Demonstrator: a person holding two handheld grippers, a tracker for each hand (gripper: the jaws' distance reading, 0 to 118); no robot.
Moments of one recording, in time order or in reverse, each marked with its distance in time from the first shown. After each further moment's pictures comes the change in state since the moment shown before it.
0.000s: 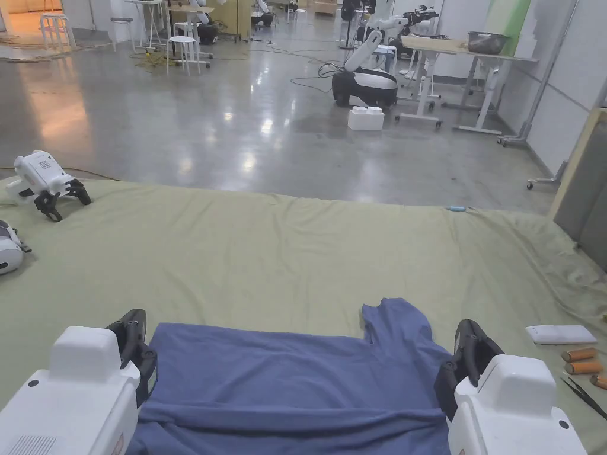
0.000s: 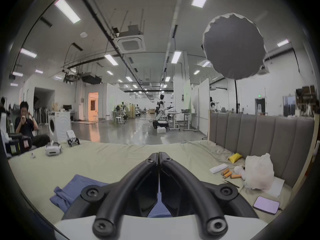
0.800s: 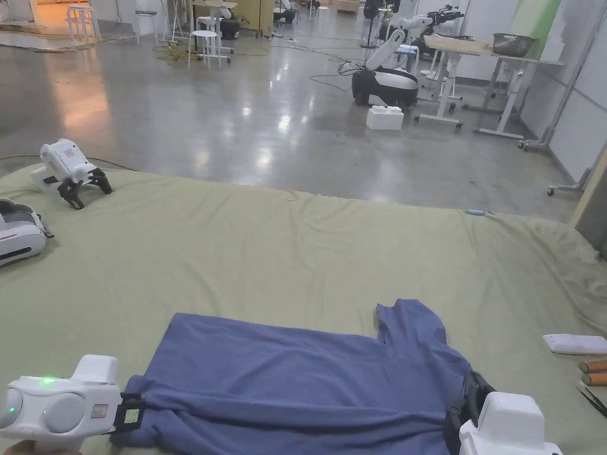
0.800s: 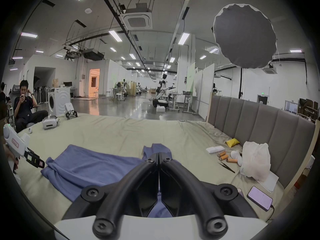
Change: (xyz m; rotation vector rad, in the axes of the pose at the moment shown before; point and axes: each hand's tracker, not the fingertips) left arm -0.084 -0.131 -0.129 -0.847 -0.047 0.096; right arm 0.011 -0.050 -0.013 -0.214 0.005 0.067
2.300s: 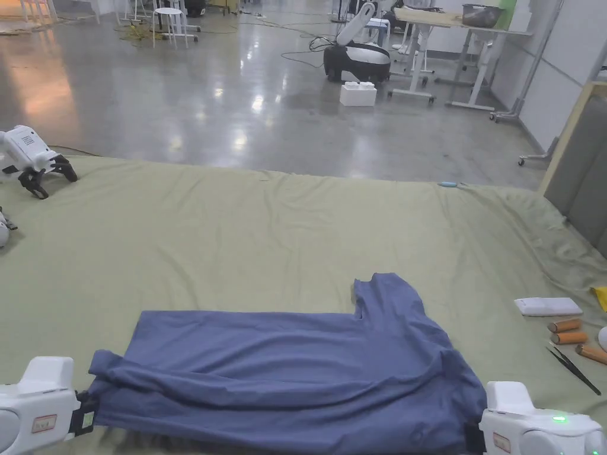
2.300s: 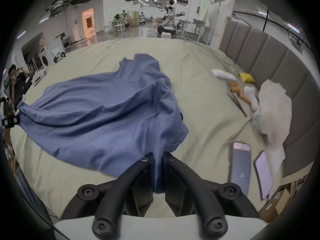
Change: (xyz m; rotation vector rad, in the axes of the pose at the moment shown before) left arm 0.000 -0.009 0.071 0.074 -0.055 -0.047; right arm 0.103 -0.065 -0.094 -0.693 0.090 0.040
